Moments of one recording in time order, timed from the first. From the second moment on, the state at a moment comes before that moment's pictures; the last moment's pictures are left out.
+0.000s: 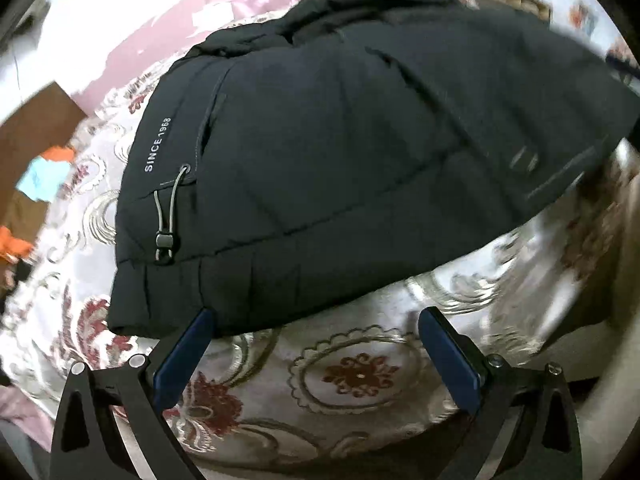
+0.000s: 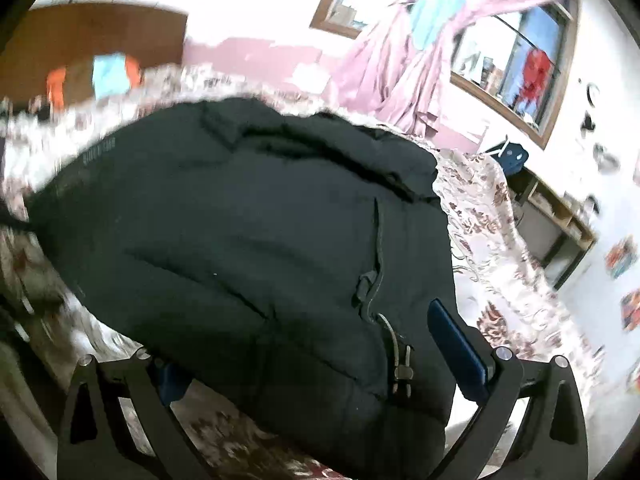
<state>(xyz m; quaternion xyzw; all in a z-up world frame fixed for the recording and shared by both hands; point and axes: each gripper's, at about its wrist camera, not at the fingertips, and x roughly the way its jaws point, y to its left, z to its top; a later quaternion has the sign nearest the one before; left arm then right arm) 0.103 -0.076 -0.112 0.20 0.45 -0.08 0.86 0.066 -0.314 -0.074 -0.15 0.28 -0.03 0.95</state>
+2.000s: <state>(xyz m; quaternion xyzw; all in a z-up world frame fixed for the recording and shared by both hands) 0.116 -0.020 -0.005 0.11 0.28 -0.07 0.95 0.043 -0.299 -0.043 -0.16 0.22 -0.02 0.96</state>
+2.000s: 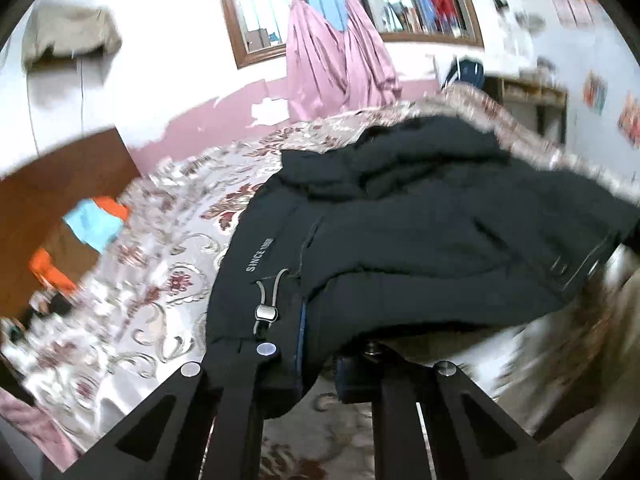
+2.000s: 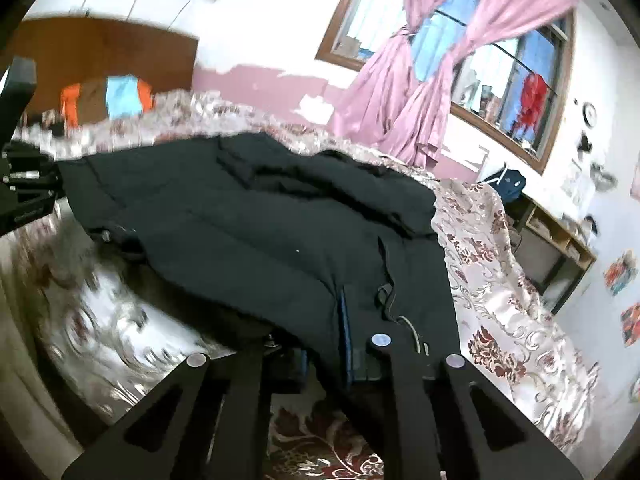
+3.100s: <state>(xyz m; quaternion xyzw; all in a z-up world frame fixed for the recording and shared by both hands) 0.074 -0.012 0.136 0.03 0.23 -0.14 0.96 -0.039 -0.316 0.086 -0.11 0.02 -0.01 0.99</state>
